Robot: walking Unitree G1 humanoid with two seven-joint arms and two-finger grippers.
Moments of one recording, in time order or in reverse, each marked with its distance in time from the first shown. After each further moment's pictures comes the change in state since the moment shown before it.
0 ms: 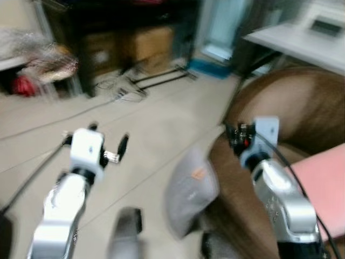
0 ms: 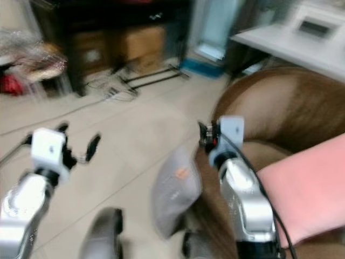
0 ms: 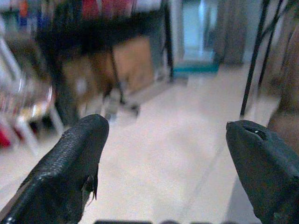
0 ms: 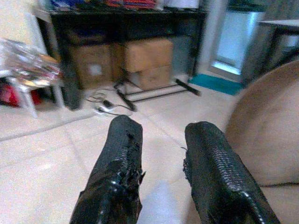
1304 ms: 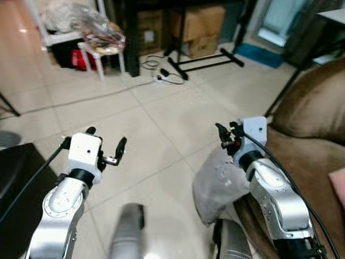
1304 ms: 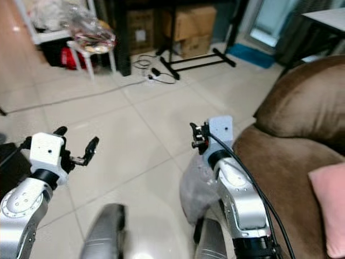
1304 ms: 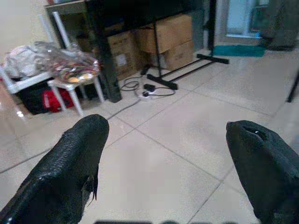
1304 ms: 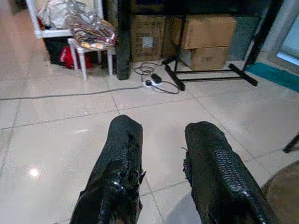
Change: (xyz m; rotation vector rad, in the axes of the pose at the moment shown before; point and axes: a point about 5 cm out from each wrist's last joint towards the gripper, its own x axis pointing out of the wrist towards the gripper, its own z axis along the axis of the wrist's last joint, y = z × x) left arm 0.003 0.005 0.007 0.006 -0.031 0.008; right arm 0.007 0.006 -0.001 -0.106 0.020 0.046
